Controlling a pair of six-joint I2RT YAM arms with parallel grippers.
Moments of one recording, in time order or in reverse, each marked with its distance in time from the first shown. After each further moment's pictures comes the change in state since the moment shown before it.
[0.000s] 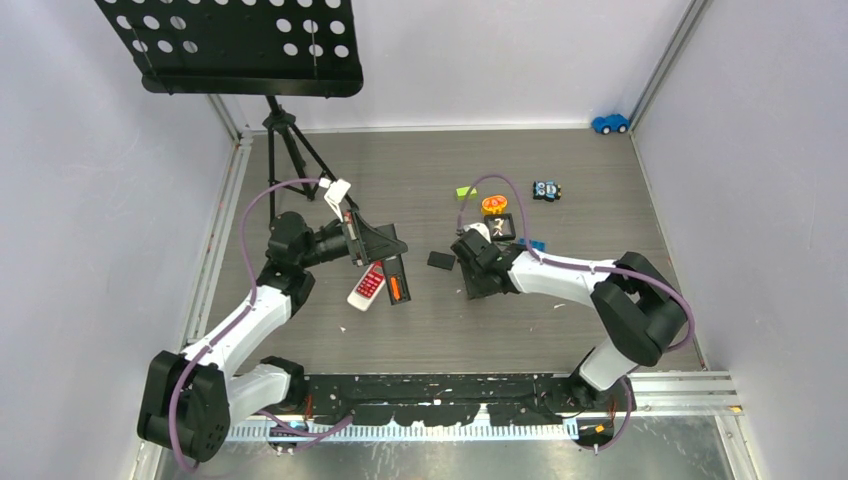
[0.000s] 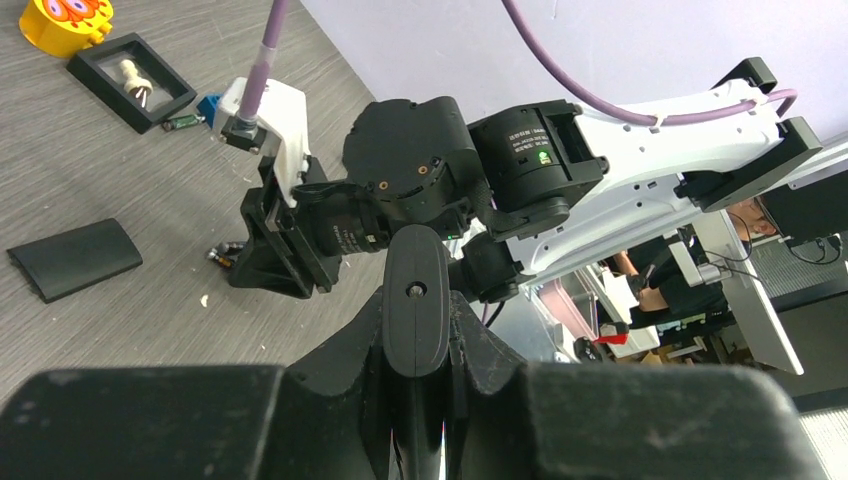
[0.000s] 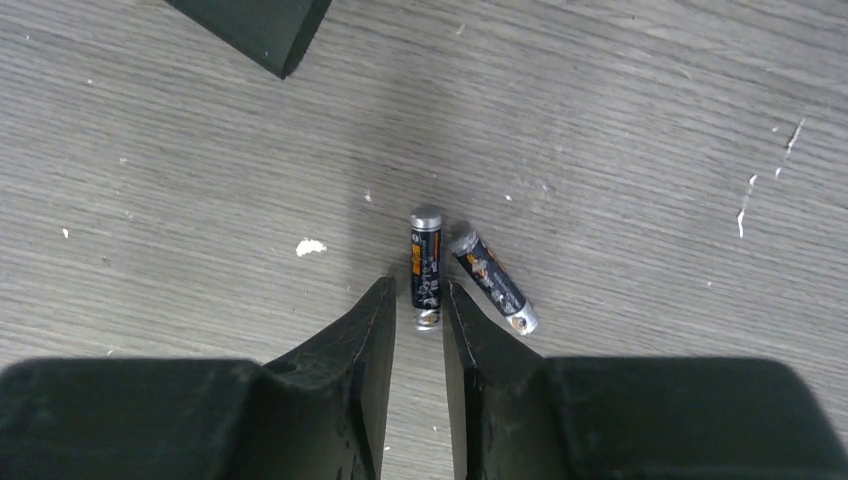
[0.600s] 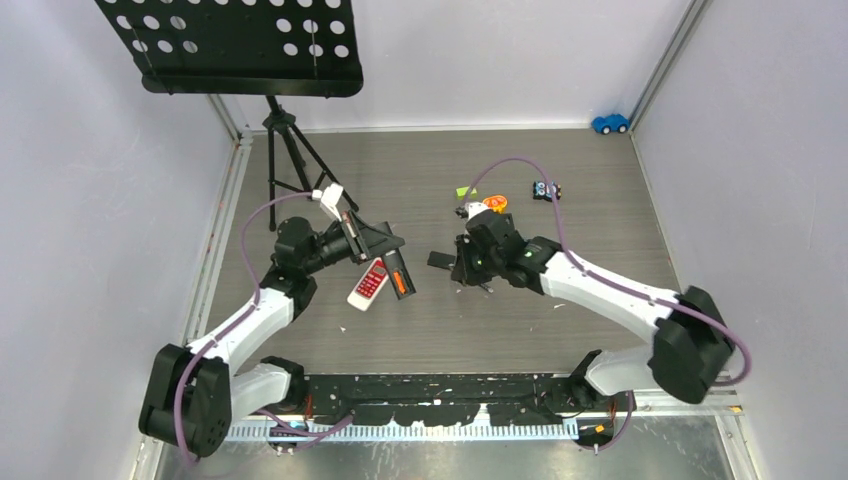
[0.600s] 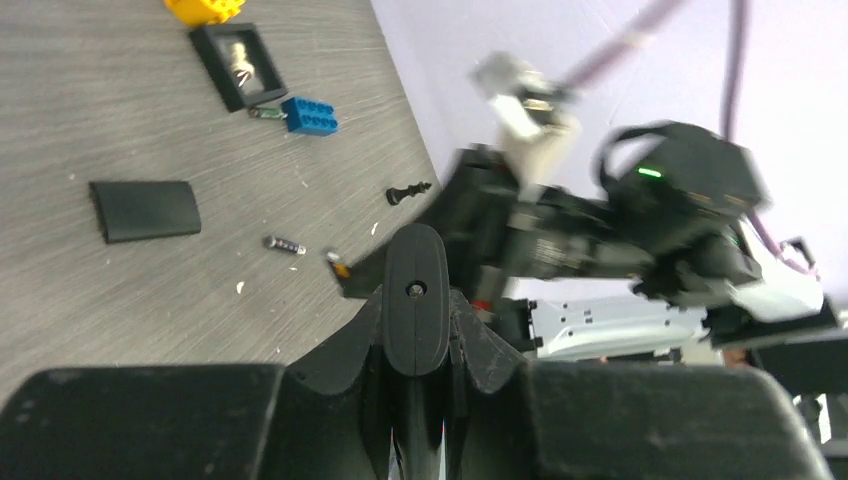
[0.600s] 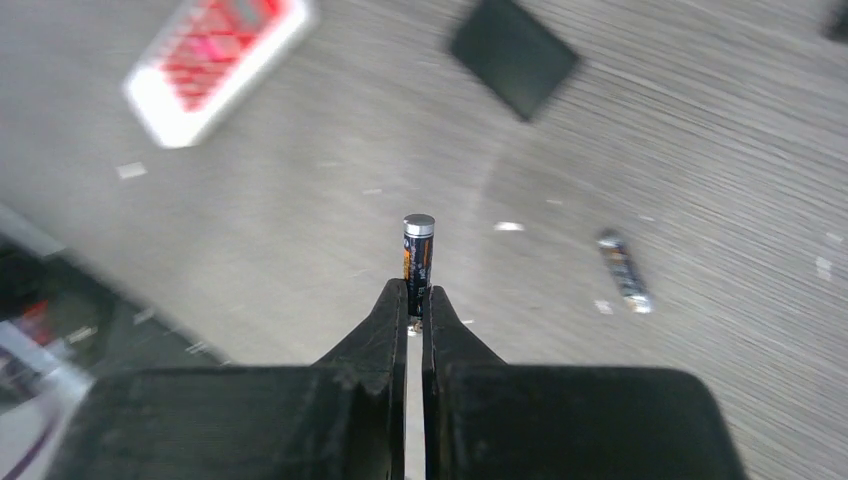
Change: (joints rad) left arm 0.000 0.011 -0.051 -0.038 -0.197 -0.102; right arm -0.008 -0.193 0.060 -0.024 -0.185 0.019
